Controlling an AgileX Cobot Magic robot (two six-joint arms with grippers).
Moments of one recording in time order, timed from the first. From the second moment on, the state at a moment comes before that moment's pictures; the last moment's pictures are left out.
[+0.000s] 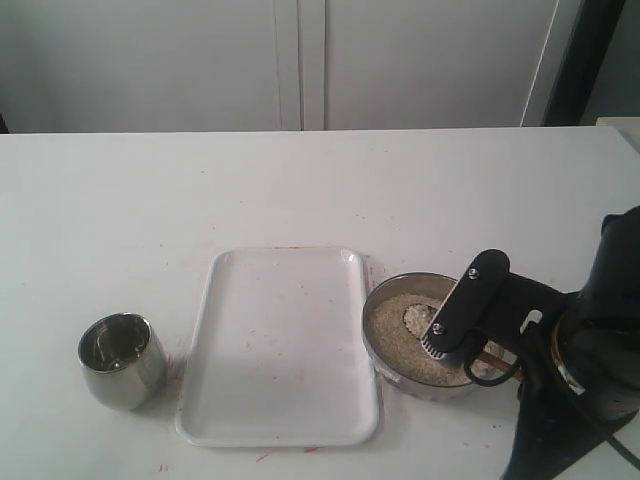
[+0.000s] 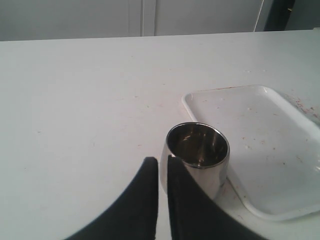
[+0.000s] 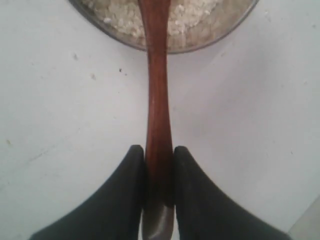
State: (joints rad) left arm -0.16 0.00 0.01 -0.16 0.08 -0.02; right arm 0.67 1.28 -0.69 -0.47 0.99 0.21
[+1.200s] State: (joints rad) left arm -0.16 0.00 0.01 -0.16 0.08 -0.02; right arm 1.07 1.90 -1.58 -0.40 1.21 0.15
